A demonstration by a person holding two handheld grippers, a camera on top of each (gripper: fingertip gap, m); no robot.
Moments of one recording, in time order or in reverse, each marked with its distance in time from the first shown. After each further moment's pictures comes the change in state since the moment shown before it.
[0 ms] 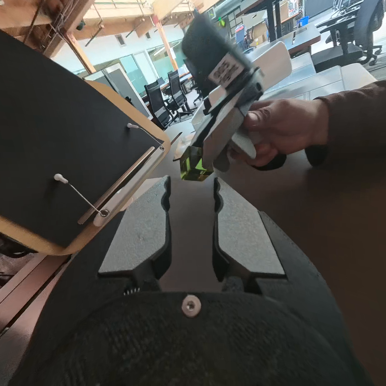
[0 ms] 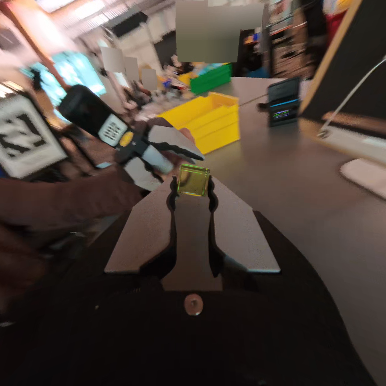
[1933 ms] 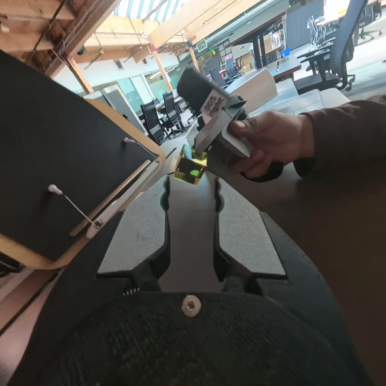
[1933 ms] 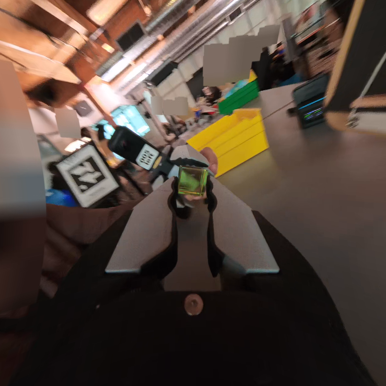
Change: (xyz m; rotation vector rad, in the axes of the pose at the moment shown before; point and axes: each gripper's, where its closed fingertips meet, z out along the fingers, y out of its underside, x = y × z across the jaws) left arm 0.003 -0.008 -0.002 0.087 0.038 -0.027; right arm -0.011 -0.014 -0.008 0.124 -0.168 0.217
